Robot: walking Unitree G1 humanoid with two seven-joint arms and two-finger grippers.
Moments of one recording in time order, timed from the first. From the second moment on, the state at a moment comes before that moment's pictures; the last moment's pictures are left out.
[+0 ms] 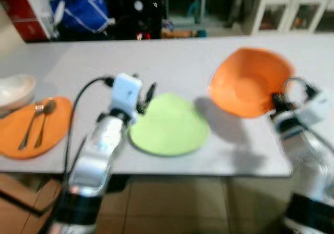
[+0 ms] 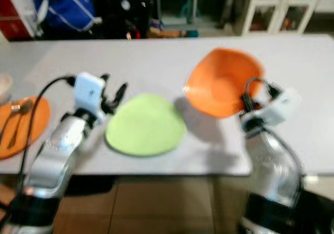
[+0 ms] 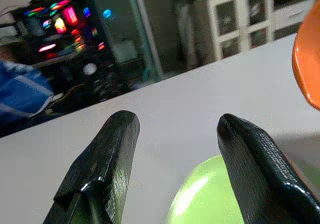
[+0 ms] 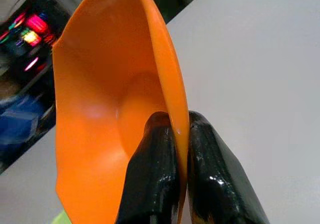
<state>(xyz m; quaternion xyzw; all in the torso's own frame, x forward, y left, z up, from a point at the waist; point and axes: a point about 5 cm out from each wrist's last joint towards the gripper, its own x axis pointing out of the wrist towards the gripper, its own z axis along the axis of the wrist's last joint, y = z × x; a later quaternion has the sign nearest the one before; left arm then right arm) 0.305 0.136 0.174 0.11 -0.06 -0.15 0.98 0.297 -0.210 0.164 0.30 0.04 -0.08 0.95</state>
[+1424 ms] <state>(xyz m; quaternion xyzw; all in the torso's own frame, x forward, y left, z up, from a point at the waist) 0.245 0.165 0.168 0.07 0.02 -0.42 0.91 0.362 -0.235 0.131 0.50 0.21 -0.09 0.84</state>
